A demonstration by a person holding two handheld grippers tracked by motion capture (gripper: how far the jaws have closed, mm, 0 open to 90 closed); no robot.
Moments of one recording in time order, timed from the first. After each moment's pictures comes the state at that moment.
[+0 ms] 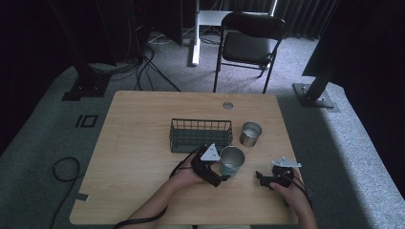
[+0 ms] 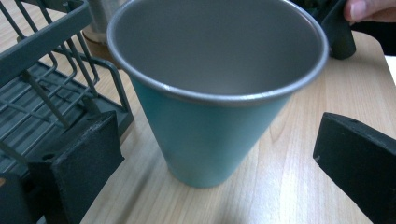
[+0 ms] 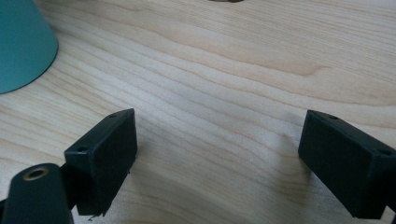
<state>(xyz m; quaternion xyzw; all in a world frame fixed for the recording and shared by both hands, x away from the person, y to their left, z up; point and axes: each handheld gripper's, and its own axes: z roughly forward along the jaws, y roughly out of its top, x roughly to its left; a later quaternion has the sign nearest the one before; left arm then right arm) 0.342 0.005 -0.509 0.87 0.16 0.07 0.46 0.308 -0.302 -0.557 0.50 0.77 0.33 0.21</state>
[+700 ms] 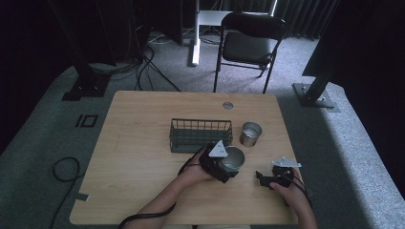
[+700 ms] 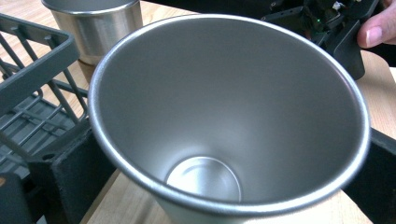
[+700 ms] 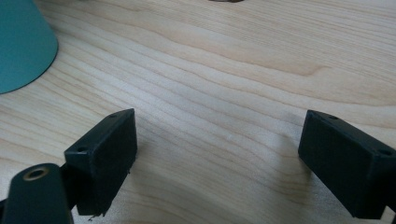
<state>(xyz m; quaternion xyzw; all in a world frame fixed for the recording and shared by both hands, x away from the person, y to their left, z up) 0.353 -0.019 -0.510 0.86 0.16 0.07 0.48 0.308 -0.302 -0.557 0.50 0.77 0.33 0.21</state>
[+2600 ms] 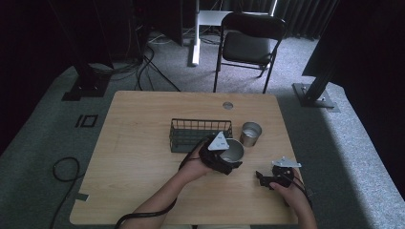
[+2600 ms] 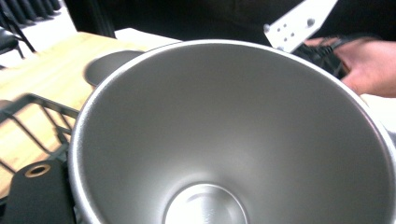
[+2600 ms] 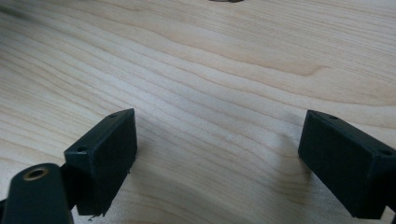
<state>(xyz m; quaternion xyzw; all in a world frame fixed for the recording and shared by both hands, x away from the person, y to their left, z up) 0.346 -0.015 -0.453 0.84 0.16 0.10 0.50 0.308 -0.302 -0.556 0.50 0.77 0.33 0.21</state>
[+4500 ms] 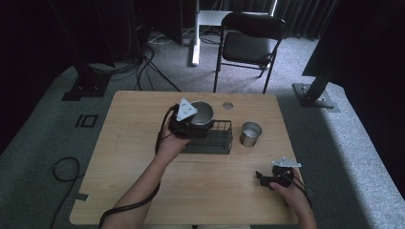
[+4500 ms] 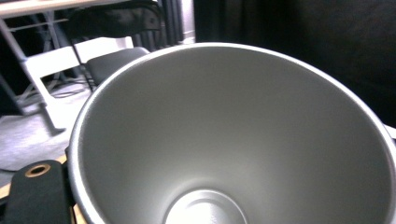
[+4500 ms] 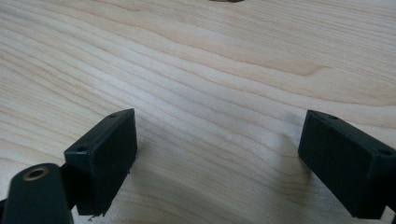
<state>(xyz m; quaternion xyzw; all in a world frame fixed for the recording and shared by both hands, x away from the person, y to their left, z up) 0.374 0.066 -0.372 0.76 0.31 0.25 0.51 0.308 -0.302 -0.557 0.50 0.77 0.33 0.21</state>
